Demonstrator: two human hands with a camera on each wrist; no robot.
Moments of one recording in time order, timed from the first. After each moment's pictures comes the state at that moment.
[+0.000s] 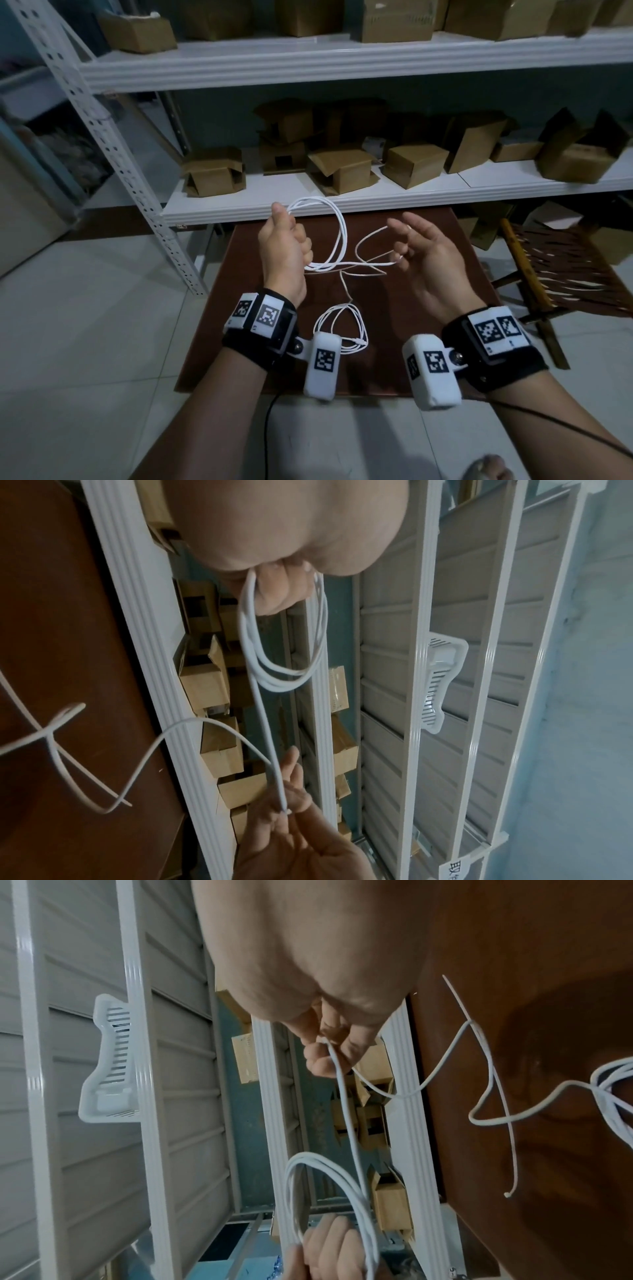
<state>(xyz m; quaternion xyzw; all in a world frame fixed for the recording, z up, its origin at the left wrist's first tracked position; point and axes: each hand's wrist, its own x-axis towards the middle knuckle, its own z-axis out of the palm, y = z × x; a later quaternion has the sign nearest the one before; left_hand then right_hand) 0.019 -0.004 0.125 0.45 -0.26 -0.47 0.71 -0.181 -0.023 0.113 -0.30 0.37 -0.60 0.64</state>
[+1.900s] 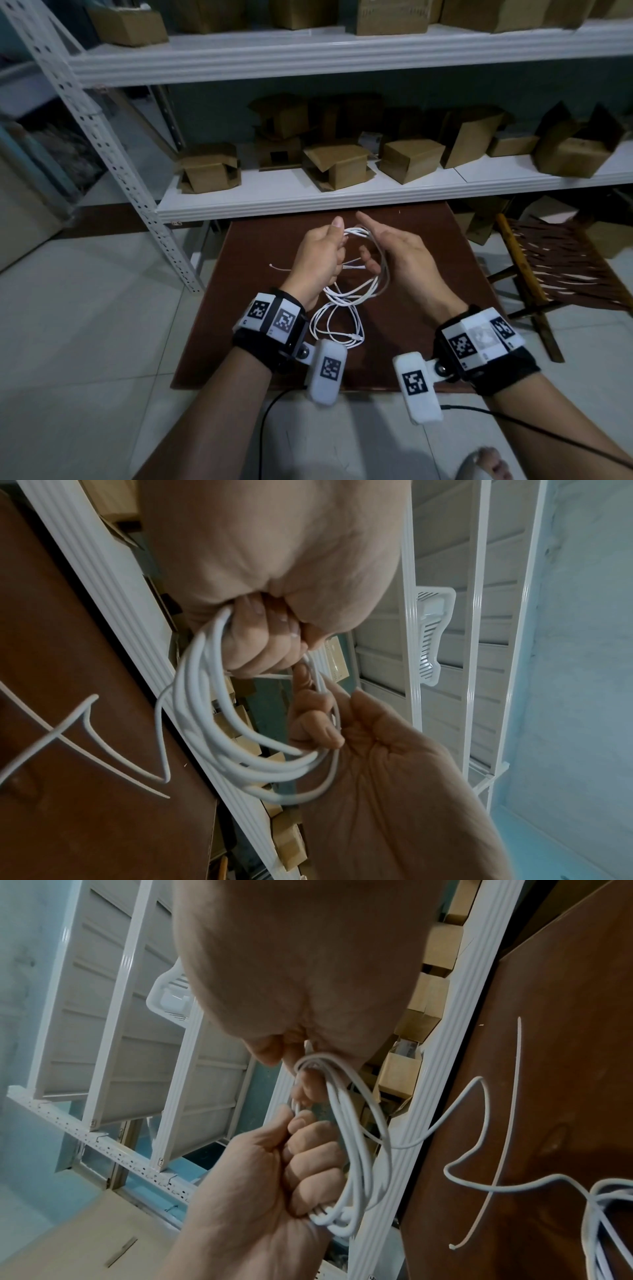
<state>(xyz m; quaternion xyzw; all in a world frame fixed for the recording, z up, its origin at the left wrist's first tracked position) -0.012 -0.002 0.115 0.53 -0.46 -0.51 0.49 -0.166 -0.007 0.115 -0.52 0.38 -0.48 0.60</state>
